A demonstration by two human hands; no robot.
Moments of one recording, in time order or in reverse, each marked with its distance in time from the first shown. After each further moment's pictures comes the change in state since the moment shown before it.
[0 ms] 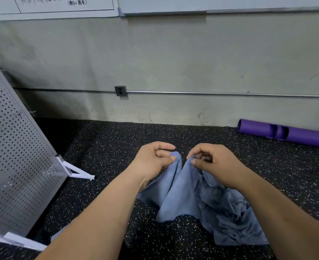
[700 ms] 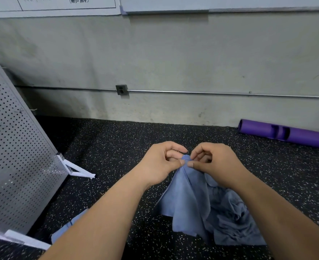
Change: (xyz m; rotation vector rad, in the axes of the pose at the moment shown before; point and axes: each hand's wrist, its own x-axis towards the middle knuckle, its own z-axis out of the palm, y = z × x) left_hand -0.004 0.002 0.009 0.201 -0.144 0.182; right_hand 0.003 0.001 0.010 0.010 0.077 0.047
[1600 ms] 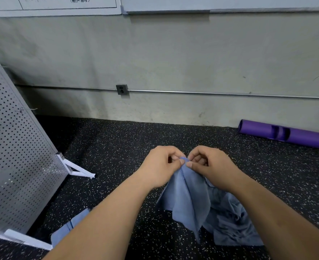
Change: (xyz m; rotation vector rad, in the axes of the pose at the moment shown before) left_hand 0.002 -0.008 0.000 0.388 0.055 0.114; right_hand 0.004 0.014 0.010 -0.073 -0.049 -0.006
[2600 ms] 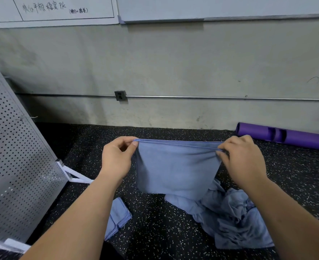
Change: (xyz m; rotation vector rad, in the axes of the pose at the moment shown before) left_hand -0.003 -0.049 -0.073 -0.270 0.607 -0.130; right_hand -0.006 0.044 -0.050 -0.835 0.500 -0.059
